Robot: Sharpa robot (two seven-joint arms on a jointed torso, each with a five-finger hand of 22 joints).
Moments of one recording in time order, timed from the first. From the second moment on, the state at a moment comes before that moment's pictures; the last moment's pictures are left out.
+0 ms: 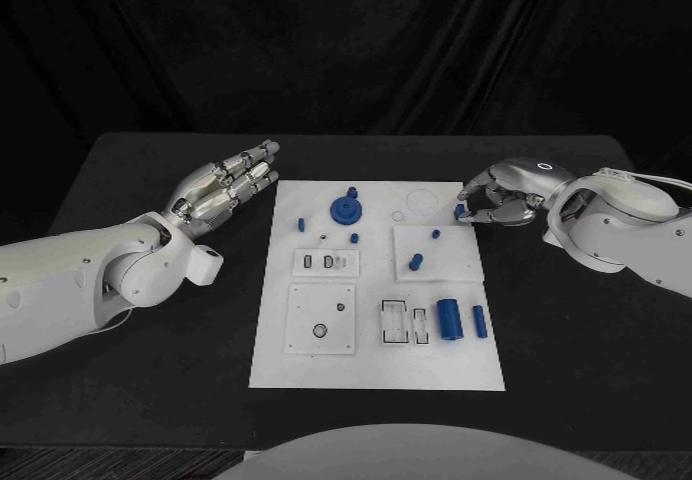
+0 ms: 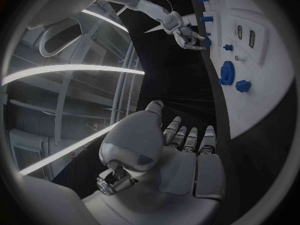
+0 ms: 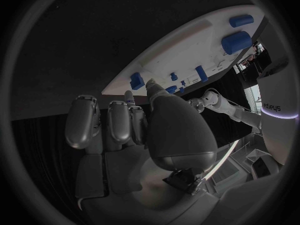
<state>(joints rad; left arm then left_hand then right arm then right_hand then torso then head) 1.25 -0.98 -0.21 1.44 -0.26 0.01 0.68 1.28 0.28 -0.16 0.17 0.54 0.25 0.06 0.04 0.03 0.01 0.04 0.03 0.01 0.00 0.08 0.00 0.00 0.17 0.01 0.20 0.00 0.01 1.34 -0.97 -0.21 1.44 -1.51 -0.34 0.03 1.30 -0.09 0.14 0.23 0.08 0.87 0.07 0.13 0.15 1.46 -0.03 1.37 1.31 1.47 -0.09 1.26 1.25 0.07 1.46 0.02 1.21 1.31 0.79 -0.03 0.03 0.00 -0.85</state>
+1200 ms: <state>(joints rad) 1.25 -0.97 -0.21 1.44 -0.26 0.03 0.68 1.28 0.28 -0.16 0.17 0.54 0.25 0.06 0.04 0.03 0.01 0.04 0.03 0.01 0.00 0.08 0.00 0.00 0.17 0.01 0.20 0.00 0.01 1.32 -0.94 -0.21 1.42 -1.51 -0.41 0.05 1.40 -0.07 0.19 0.16 0.30 0.96 0.07 0.26 0.25 1.45 -0.03 1.35 1.29 1.46 -0.09 1.24 1.20 0.07 1.46 0.02 1.18 1.31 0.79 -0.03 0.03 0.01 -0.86</state>
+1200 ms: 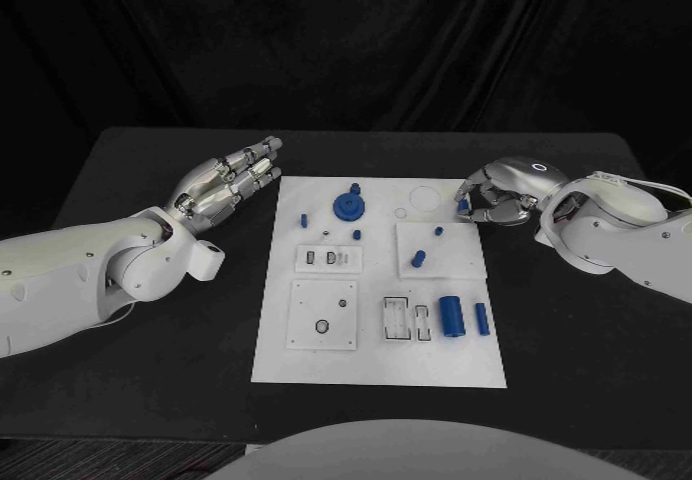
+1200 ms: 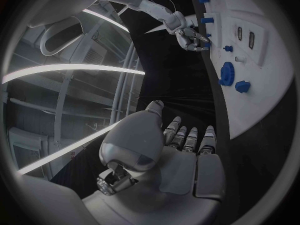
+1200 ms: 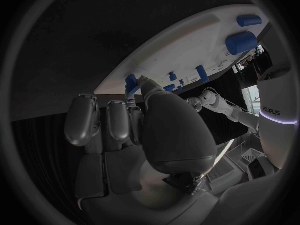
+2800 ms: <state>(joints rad) 1.25 -0.96 -0.21 1.44 -0.26 0.04 0.68 1.28 0.28 -0.15 0.16 0.55 0.25 0.06 0.04 0.03 0.01 0.04 0.03 0.01 0.00 0.08 0.00 0.00 0.17 0.01 0.21 0.01 0.01 1.33 -0.75 -0.21 1.59 -1.52 -0.35 0.05 1.40 -0.07 0.19 0.17 0.25 0.96 0.07 0.27 0.27 1.43 -0.01 1.34 1.28 1.47 -0.08 1.22 1.18 0.07 1.45 0.03 1.14 1.31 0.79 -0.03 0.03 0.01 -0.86</state>
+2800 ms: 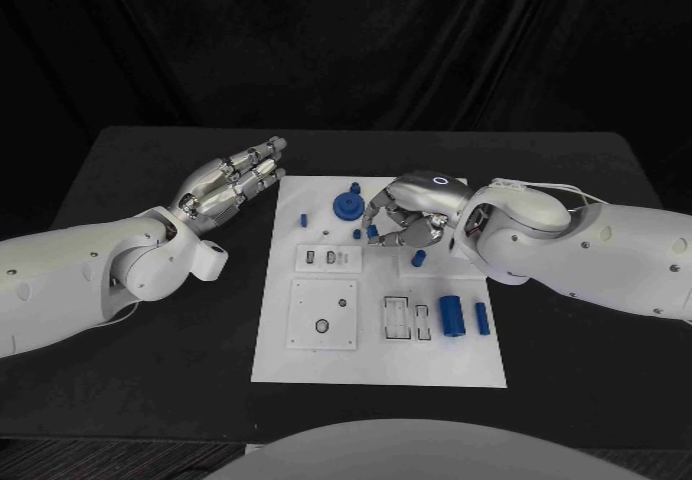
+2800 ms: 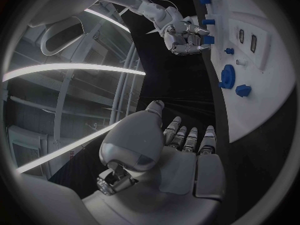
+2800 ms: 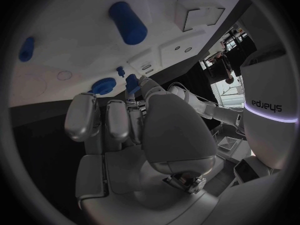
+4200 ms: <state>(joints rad) 1.25 -0.95 -0.21 1.43 -0.26 0.04 0.68 1.28 0.28 -0.14 0.16 0.55 0.25 0.06 0.04 0.03 0.01 0.04 0.03 0.01 0.00 0.09 0.00 0.00 0.17 0.01 0.21 0.01 0.01 1.29 -0.64 -0.21 1.51 -1.53 -0.30 0.05 1.39 -0.08 0.18 0.16 0.22 0.92 0.09 0.26 0.26 1.43 -0.01 1.34 1.26 1.46 -0.07 1.22 1.17 0.07 1.45 0.03 1.12 1.31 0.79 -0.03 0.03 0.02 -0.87</state>
